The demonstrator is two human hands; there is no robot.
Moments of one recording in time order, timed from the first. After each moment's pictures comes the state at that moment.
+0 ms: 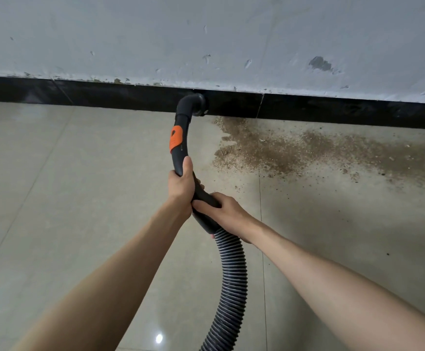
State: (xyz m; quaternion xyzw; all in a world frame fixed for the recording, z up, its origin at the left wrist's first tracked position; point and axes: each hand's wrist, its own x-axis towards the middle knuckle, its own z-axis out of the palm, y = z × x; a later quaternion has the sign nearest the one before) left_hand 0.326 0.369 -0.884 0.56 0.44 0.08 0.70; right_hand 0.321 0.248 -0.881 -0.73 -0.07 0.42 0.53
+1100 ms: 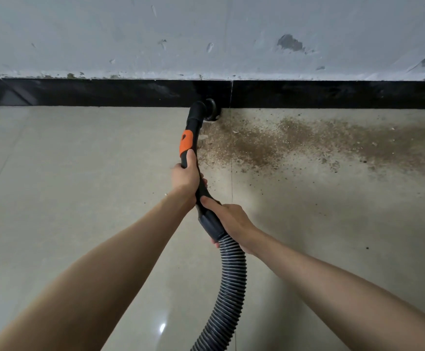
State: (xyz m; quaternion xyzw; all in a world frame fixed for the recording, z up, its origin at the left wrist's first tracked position) left_hand 0.387 0.308 -0.915 0.60 0.47 0.00 0.65; right_hand 0.345 0.182 -0.907 -0.70 0.12 0.45 0.55
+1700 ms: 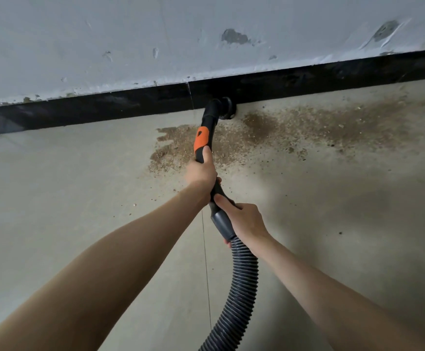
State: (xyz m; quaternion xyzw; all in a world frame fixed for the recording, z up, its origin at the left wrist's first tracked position) left_hand 0.428 0.206 -0.909 0.70 0.41 -0.07 0.58; right_hand 0.358 0.098 -0.920 -0.71 0.18 0.33 0.60
